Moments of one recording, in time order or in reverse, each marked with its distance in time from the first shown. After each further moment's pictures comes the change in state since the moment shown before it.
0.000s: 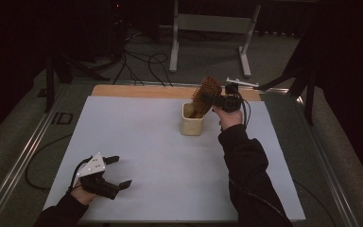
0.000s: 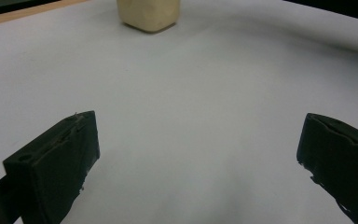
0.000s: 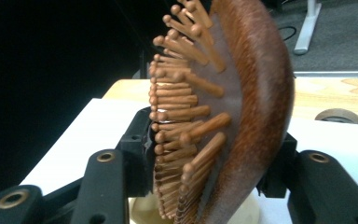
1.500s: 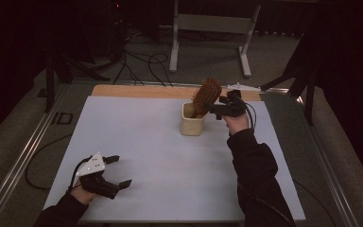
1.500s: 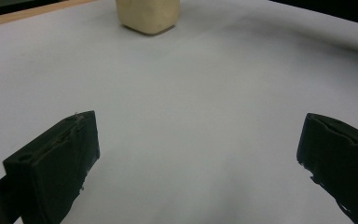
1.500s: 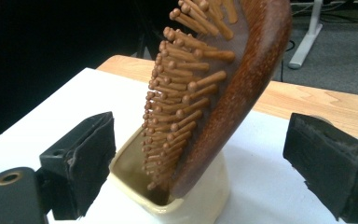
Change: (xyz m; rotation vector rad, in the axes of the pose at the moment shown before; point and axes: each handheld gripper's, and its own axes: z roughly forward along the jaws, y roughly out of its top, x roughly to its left) left arm 0.001 0.002 -0.001 -0.003 -0.004 -0.002; right arm -0.004 -0.012 -0.017 0.029 -0.001 -0.199
